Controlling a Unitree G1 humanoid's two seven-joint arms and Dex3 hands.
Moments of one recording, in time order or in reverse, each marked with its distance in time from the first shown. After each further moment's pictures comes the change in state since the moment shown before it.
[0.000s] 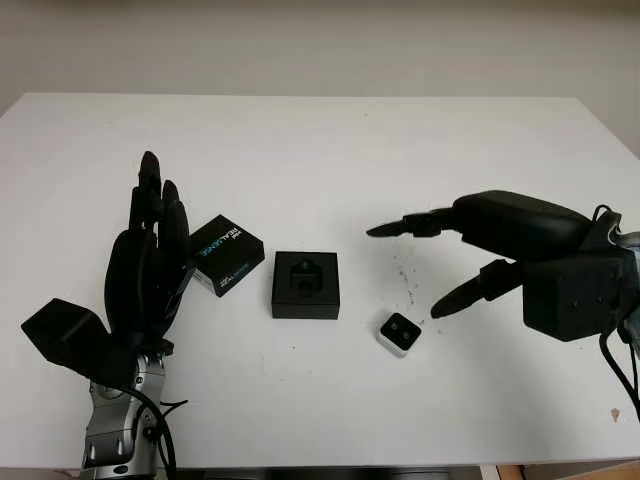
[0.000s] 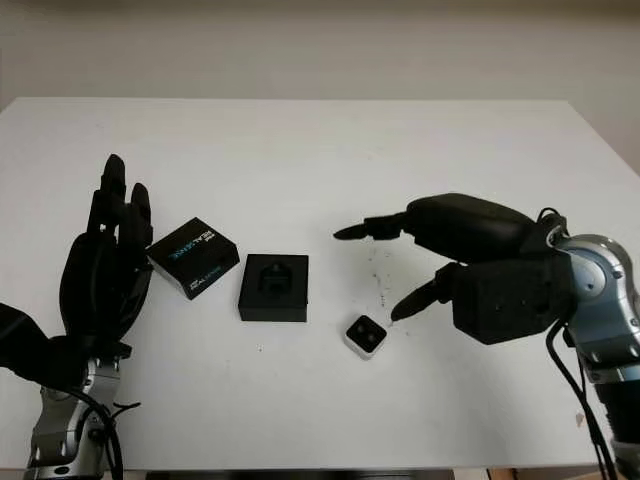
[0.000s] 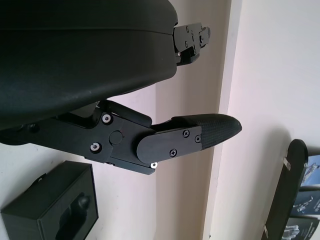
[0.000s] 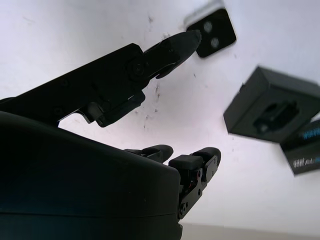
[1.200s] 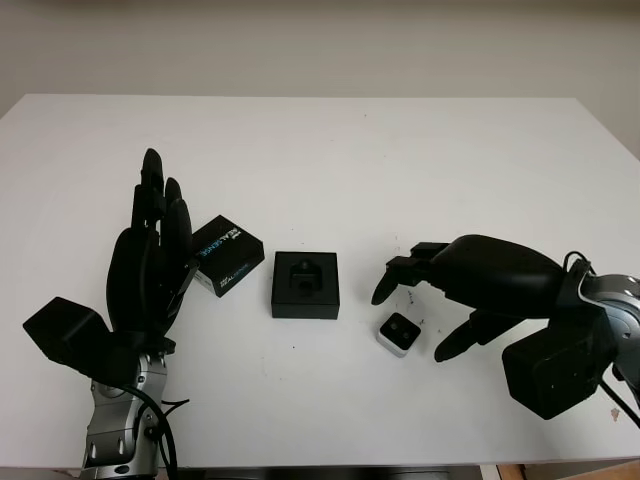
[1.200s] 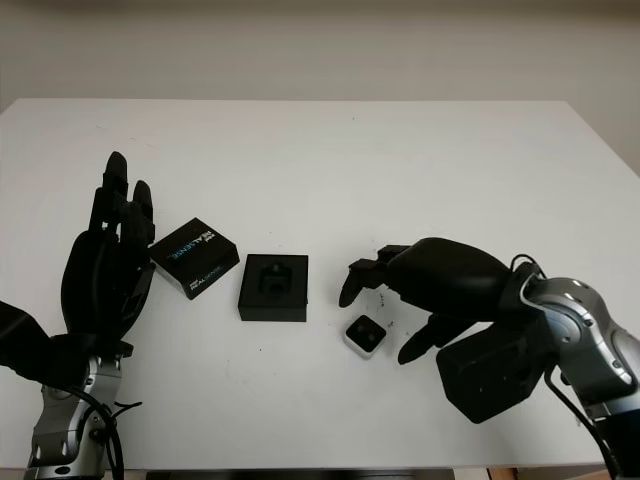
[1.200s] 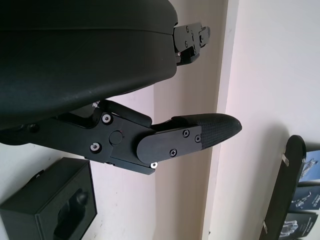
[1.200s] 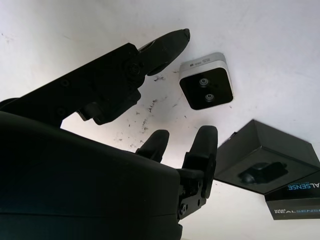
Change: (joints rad) left arm 0.000 -0.001 -0.009 -0.011 0.004 0.002 0.000; right arm 0.110 0.020 0.080 0.086 -0.149 -0.245 -0.195
